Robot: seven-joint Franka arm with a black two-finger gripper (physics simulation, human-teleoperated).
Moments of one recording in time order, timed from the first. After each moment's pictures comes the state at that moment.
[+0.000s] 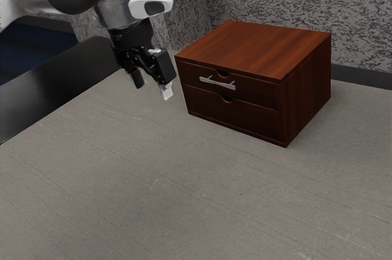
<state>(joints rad) 0.00 0.12 0.03 -1.22 -0.02 1.40 0.13</state>
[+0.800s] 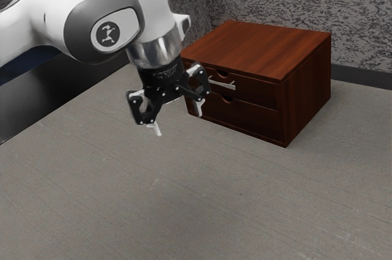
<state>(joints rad) -0.17 -0.02 0.05 -1.51 0.07 1.57 -1.18</state>
